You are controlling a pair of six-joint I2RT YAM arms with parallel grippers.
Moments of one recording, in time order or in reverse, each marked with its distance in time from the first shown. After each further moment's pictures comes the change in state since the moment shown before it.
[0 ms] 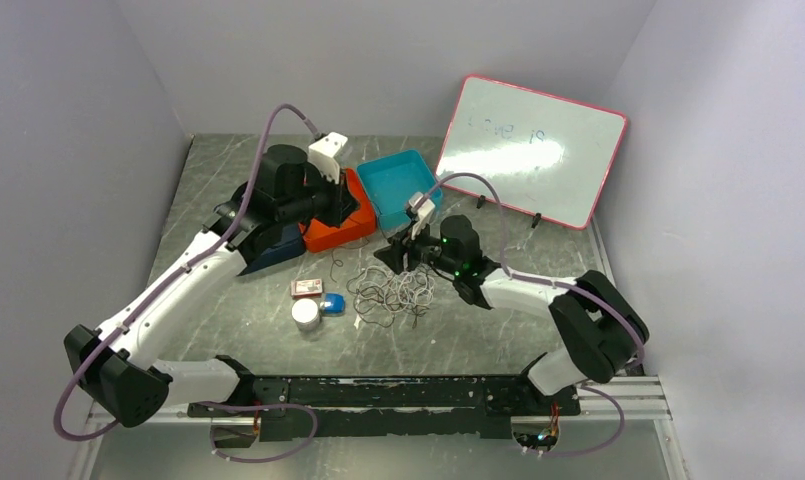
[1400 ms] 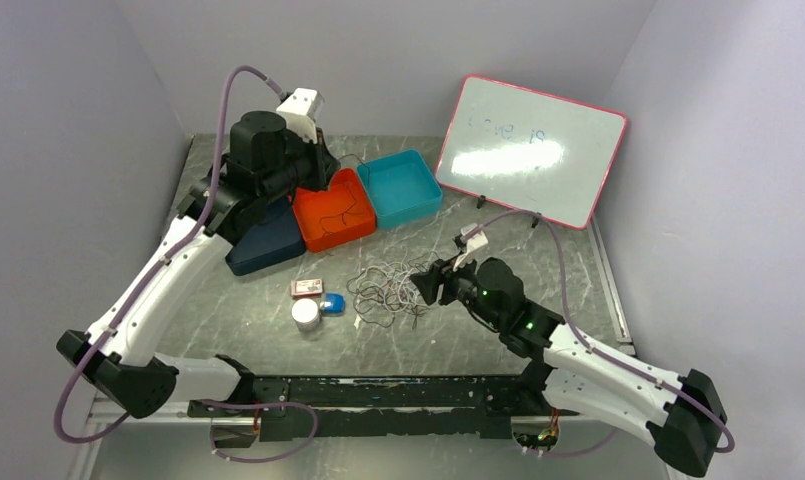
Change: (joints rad) left arm 0.037 0.038 0.283 -0.126 -0.179 -0.090; right arm 0.193 -0.658 -0.203 -0.458 0.463 0.208
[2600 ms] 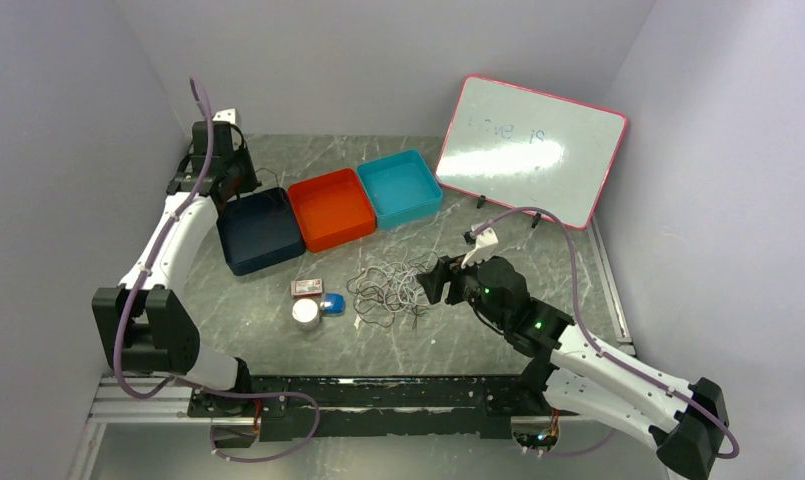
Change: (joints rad) left arm 0.528 0.171 -0.241 0.111 -0.060 0.034; right arm 0.000 -0.060 0.071 -0.239 0.117 0.104
